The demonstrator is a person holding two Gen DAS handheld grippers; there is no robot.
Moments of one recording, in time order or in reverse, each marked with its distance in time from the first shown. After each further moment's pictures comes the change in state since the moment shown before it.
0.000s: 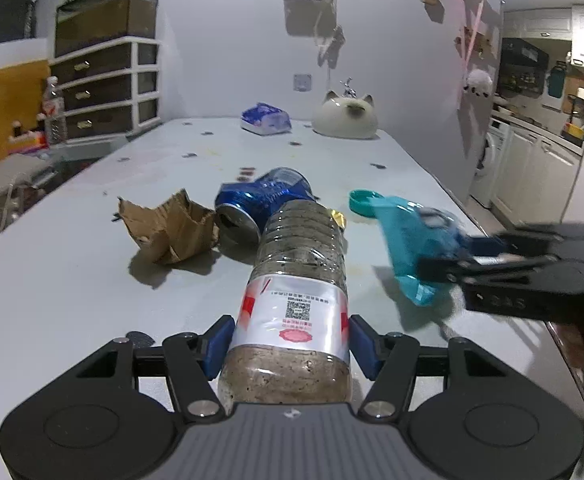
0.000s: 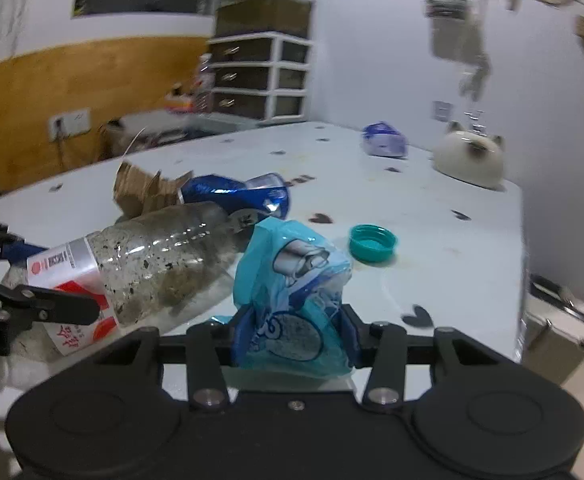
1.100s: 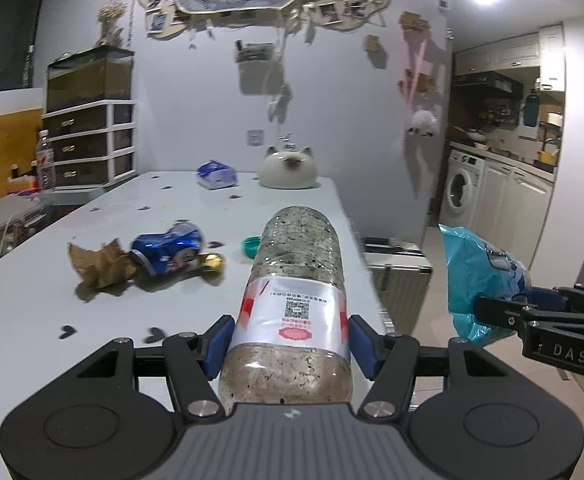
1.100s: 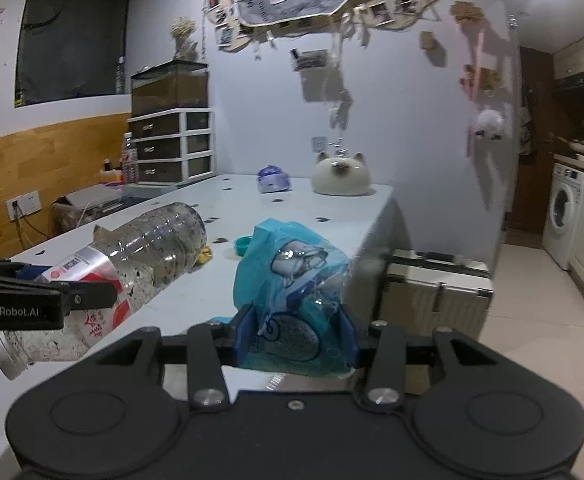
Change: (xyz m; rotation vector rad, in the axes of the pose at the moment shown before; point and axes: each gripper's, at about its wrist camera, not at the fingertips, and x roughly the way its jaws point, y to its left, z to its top) left arm -0.091 -0.151 -0.015 0.012 -0.145 -0.029; right arm -0.207 -0.062 -0.068 0.176 -0.141 -0.196
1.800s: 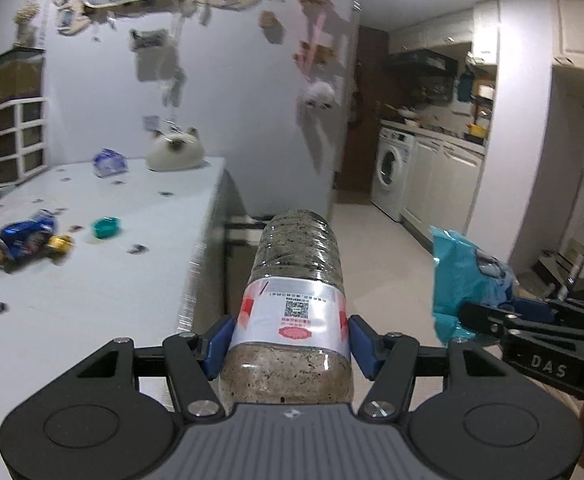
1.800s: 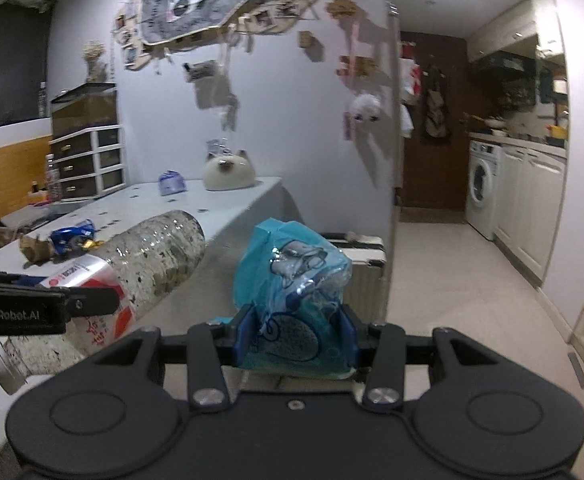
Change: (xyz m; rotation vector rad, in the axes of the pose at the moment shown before) left arm 0.010 -0.170 -0.029 0.058 0.058 -0.178; right arm -0.086 -0.131 -0.058 0.120 0.000 -0.207
